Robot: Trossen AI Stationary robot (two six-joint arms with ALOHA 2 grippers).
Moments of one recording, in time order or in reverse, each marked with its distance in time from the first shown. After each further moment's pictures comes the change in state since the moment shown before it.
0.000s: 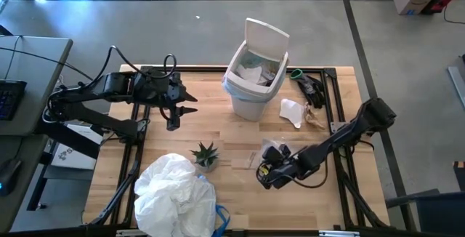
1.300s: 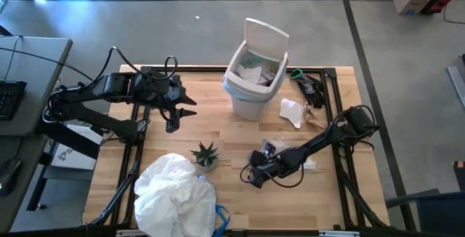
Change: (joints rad) left arm -0.012 0.000 0.000 -0.022 0.037 -0.071; right arm -0.099 0.288 0.018 0.165 -0.078 -0.324
